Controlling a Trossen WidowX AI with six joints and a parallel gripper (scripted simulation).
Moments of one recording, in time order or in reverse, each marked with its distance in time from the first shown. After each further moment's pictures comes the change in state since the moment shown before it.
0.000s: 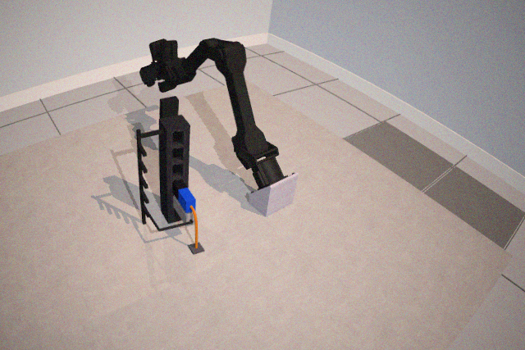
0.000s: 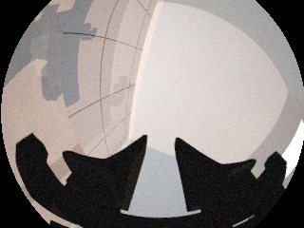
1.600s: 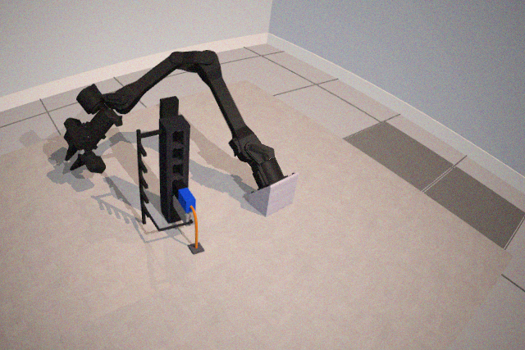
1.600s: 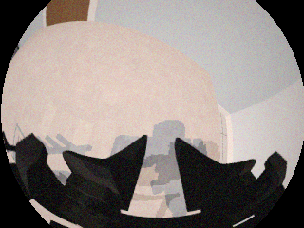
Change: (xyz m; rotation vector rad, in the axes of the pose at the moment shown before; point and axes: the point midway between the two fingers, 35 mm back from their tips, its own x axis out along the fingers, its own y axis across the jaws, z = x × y) arm -0.360 0.069 0.374 0.319 -1.010 0.979
